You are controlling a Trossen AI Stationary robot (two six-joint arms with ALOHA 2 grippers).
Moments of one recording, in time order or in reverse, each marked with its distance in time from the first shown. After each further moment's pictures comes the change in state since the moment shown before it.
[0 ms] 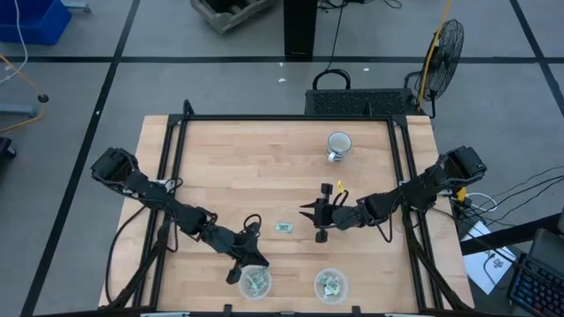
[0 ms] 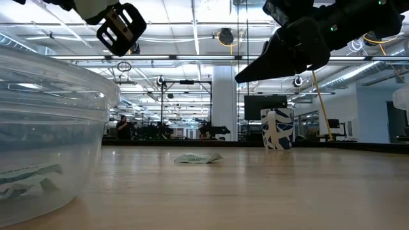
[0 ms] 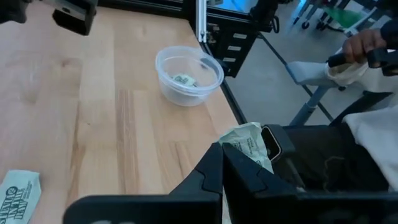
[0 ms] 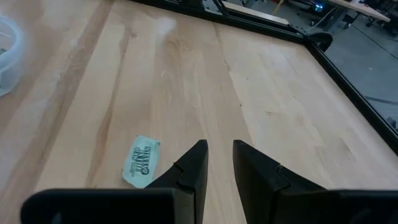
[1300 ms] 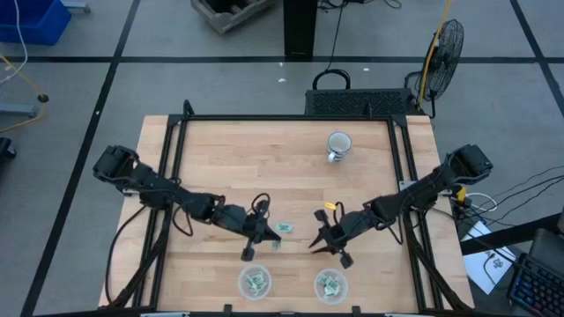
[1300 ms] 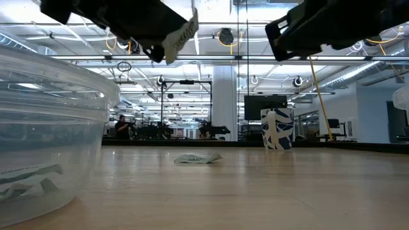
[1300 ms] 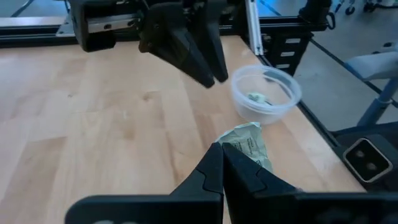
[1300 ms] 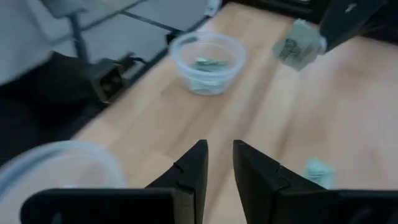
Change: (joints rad) left arm 0.195 0.000 0.000 0.013 0.019 0.264; right arm 0.065 -0.064 0.001 -0.045 -0.571 -0.060
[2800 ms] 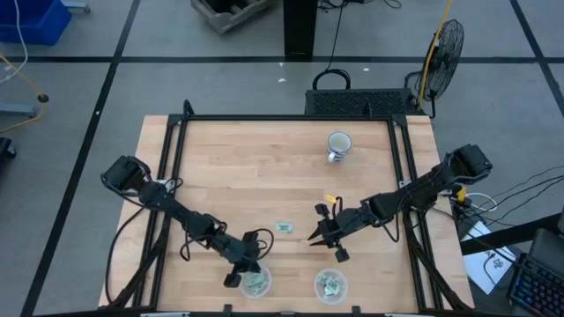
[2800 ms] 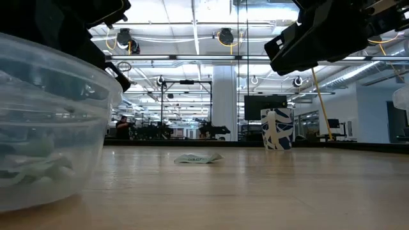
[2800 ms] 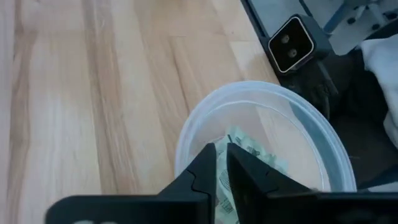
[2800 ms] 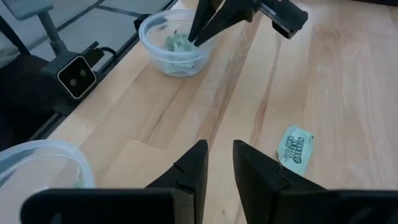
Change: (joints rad) left arm -0.203 0.147 0.000 -0.140 0.111 -0.306; right arm -0.036 0.005 -0.001 -0.058 0.029 0.103
